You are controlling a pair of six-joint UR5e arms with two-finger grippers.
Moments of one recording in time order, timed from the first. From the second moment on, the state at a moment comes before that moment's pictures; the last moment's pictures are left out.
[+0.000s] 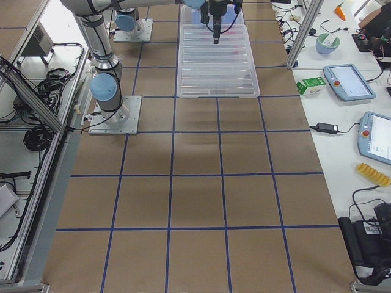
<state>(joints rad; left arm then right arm) -1.53 -1.77 -1.97 -1.08 1.55 -0.08 1.64 -1.50 1.44 -1.54 -1.58 0.13</state>
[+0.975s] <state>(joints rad) -1.52 -1.90 -2.00 -0.97 1.59 -0.08 1.64 -1.50 1.43 -1.54 -1.59 0.13</state>
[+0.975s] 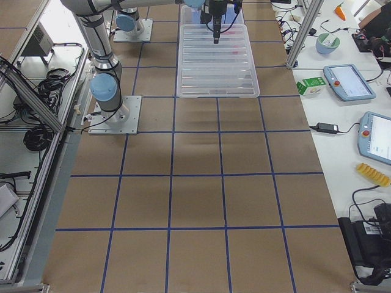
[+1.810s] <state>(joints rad) -1.52 -1.80 -1.64 -1.43 1.60 -0.07 1.64 -1.50 1.43 -1.54 -1.58 0.13</state>
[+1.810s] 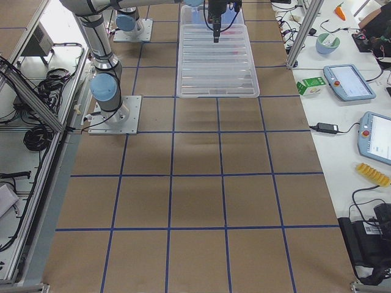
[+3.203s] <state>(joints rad) -1.04 -1.92 -1.88 -1.03 1.63 0.53 1.12 -1.48 1.63 -1.68 -1.58 -0.45</state>
